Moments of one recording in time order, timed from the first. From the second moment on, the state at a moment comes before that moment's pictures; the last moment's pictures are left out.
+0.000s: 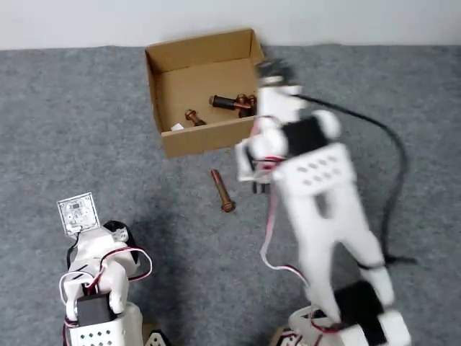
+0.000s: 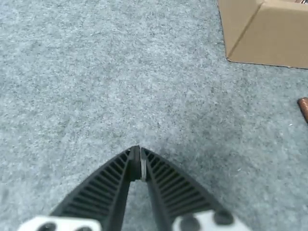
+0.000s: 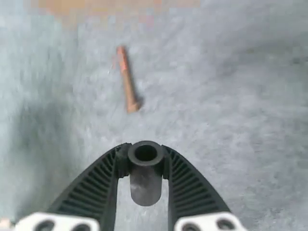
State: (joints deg) left arm -14.4 -103.1 97.0 62.4 16.0; right arm -20.7 -12.9 -10.9 99.2 -16.6
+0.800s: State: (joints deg) left arm -14.3 -103.1 88.2 65.6 10.4; right arm 11.3 -79.7 60.8 82.3 -10.9
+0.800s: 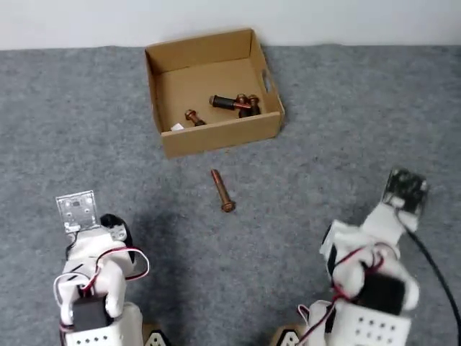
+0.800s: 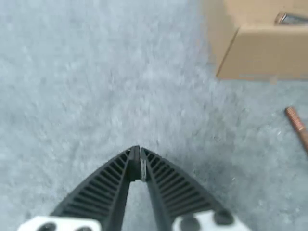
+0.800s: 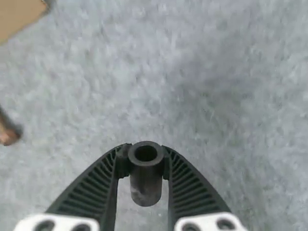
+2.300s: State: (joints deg) left arm 19.7 23.3 -7.0 83.6 31.0; right arm 12.0 -89.2 63.9 84.7 -15.8
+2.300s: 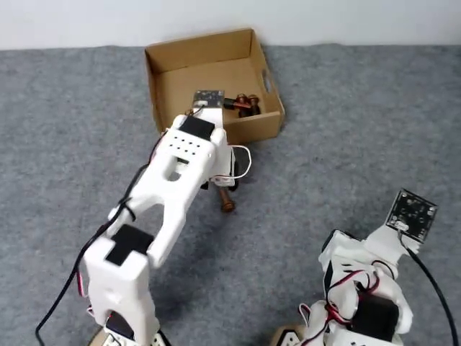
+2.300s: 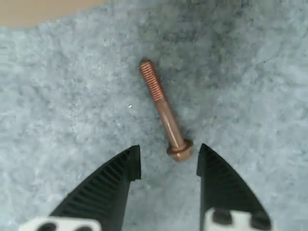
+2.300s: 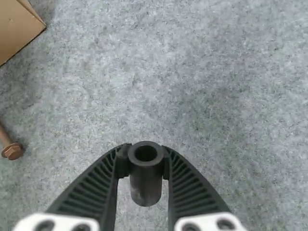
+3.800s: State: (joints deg) left arm 14.2 18.9 -14.7 98.2 85.5; right arm 11.9 -98.5 65.8 84.7 -15.9
